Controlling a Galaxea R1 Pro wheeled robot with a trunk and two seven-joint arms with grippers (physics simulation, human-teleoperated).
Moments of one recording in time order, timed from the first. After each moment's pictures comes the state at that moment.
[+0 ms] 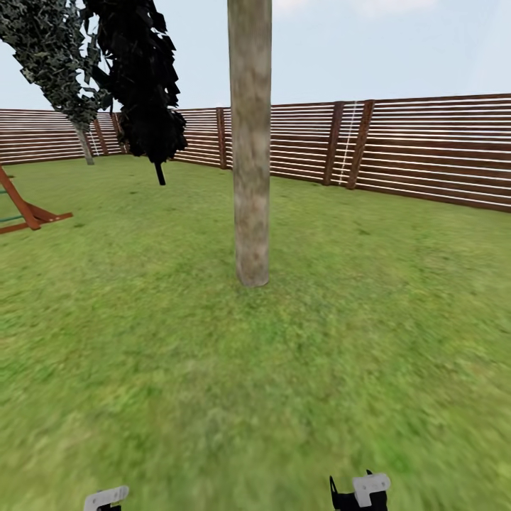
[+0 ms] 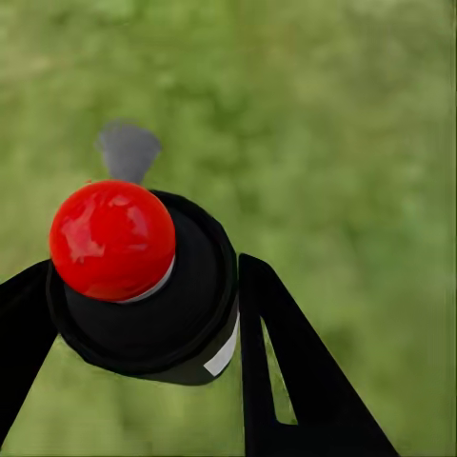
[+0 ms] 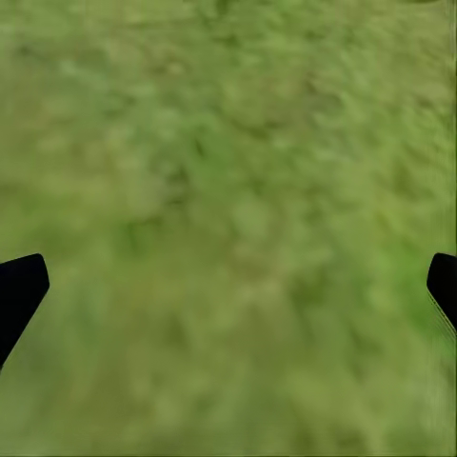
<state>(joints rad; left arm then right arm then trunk) -0.39 0.17 0.02 -0.02 0.21 -0.48 -0.04 -0.37 -0.01 0.21 -0.09 0.03 -0.65 -0.20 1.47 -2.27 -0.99</state>
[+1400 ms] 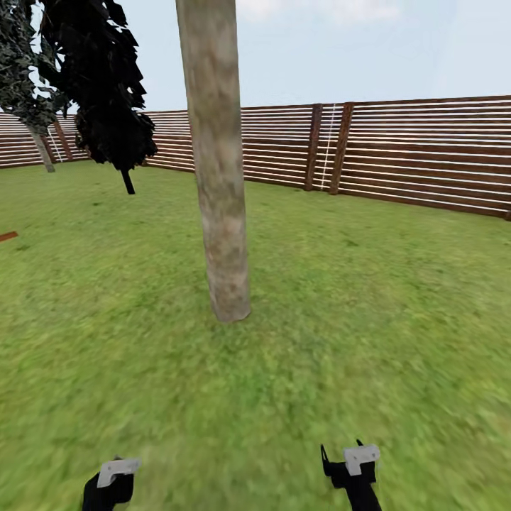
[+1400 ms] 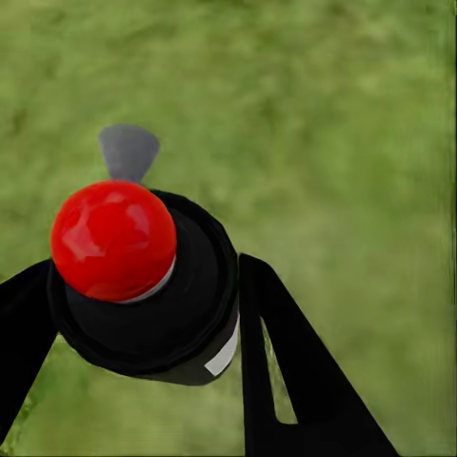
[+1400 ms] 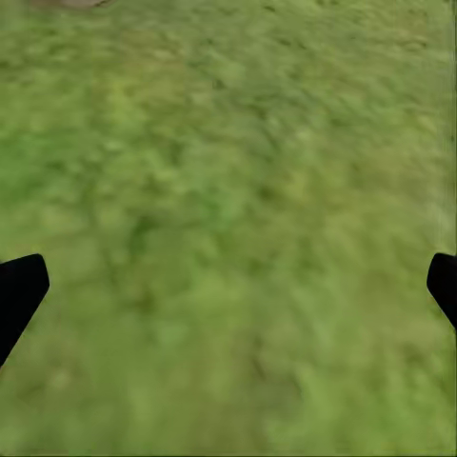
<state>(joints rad) -0.41 0.17 -0.01 -0.15 0.13 -0.47 -0.05 -0.37 -0.01 0.21 -0.26 0.04 -0.61 -0.19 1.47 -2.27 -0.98</state>
